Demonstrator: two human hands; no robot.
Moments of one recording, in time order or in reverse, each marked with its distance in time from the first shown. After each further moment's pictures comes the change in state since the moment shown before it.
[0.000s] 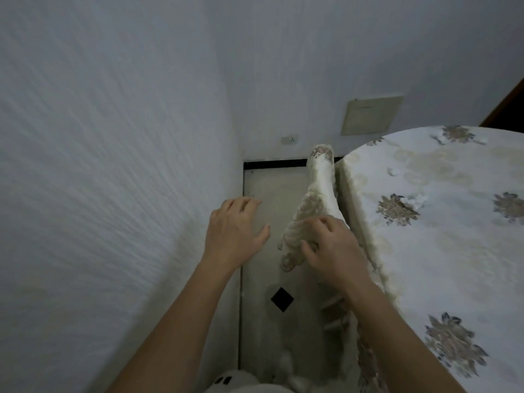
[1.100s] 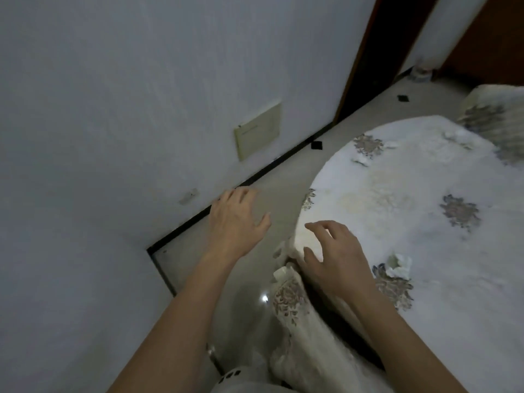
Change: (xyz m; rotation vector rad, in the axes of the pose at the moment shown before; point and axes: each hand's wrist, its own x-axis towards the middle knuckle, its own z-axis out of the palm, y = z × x) left_hand 0.530 0.064 0.144 -0.234 -0.230 0.589; right_hand 0.341 0.167 0.007 -0.147 0.196 0.596
